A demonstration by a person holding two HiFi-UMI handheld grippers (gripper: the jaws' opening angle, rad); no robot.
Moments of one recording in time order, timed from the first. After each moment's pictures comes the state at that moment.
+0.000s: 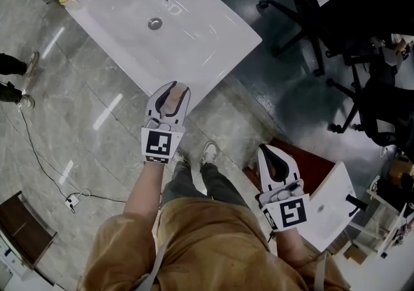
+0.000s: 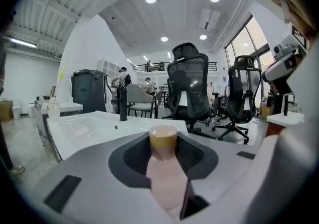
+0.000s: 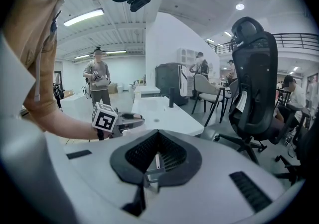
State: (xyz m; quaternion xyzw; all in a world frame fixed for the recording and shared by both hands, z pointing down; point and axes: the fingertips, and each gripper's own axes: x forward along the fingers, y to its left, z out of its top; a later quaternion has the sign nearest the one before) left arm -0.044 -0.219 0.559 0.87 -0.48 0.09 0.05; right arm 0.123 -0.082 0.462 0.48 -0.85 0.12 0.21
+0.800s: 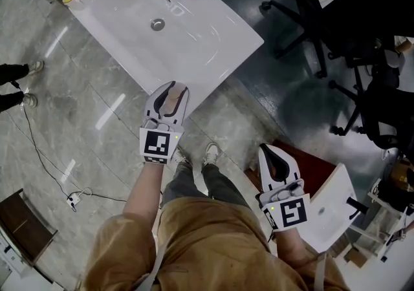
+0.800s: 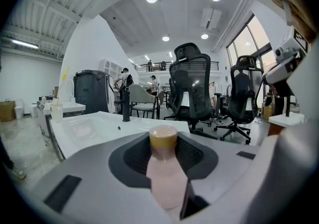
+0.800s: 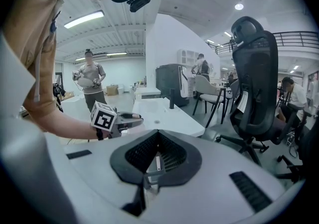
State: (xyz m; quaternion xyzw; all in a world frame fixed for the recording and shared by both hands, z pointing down) left arm -0.052 -0.223 0.553 0.87 -0.49 0.09 0.04; right arm 0.123 -0.087 0.461 0.47 -0.85 0.12 0.20
